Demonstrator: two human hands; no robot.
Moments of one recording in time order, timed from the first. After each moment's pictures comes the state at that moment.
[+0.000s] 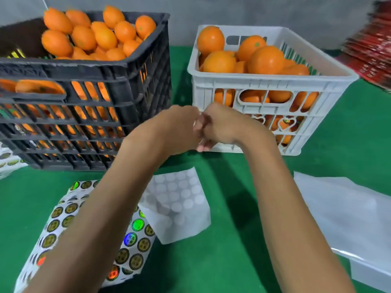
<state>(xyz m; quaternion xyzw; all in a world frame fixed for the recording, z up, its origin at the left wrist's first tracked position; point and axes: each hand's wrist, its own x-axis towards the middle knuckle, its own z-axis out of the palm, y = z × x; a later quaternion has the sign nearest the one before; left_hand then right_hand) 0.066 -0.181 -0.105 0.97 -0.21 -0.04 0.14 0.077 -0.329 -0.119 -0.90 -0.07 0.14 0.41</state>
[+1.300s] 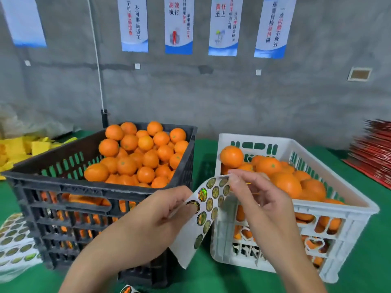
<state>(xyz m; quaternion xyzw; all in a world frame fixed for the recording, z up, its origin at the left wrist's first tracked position) 0.044 -0.091 -0.047 0.83 -0.31 0.00 0.46 0.038 -0.315 -0.054 -0.74 -0.13 -0.25 0.61</state>
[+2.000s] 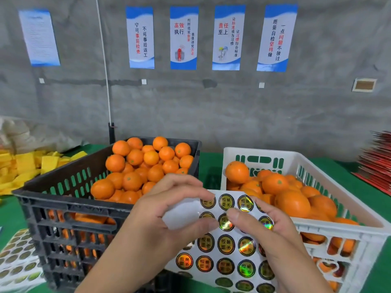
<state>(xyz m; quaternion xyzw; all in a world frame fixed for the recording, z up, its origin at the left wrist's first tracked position) 0.041 -0.101 -0.030 0.80 -0.30 0.24 0.47 0.033 -0.311 -0.042 -0.58 -0.14 0.01 0.80</state>
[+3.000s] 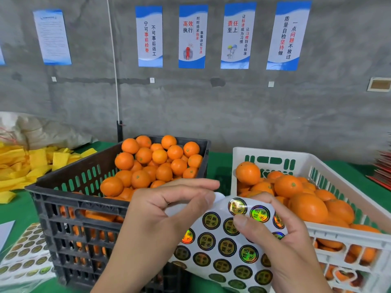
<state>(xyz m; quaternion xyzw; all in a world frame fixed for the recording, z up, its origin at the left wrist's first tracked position) 0.036 -0.102 -0.021 0.72 -0.24 0.22 0.62 0.033 -0.294 -0.044 -0.61 -0.18 -0.10 0.77</state>
